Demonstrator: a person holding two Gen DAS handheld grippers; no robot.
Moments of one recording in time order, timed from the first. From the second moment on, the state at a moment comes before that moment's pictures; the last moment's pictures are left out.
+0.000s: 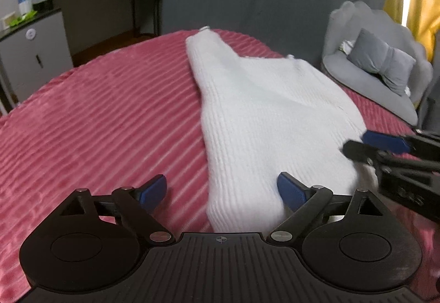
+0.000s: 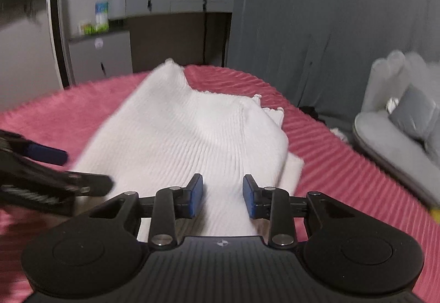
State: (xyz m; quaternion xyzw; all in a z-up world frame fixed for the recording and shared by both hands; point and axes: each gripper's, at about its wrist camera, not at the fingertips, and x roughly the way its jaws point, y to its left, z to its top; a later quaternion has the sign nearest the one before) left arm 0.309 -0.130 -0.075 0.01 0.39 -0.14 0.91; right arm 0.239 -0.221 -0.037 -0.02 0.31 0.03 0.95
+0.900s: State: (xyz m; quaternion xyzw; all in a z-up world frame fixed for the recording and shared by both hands) left arm 0.352 -0.102 -0.071 -0.08 0.38 -0.15 0.91; right arm 0.340 -0.229 -0.037 0.00 0.35 0.02 0.94
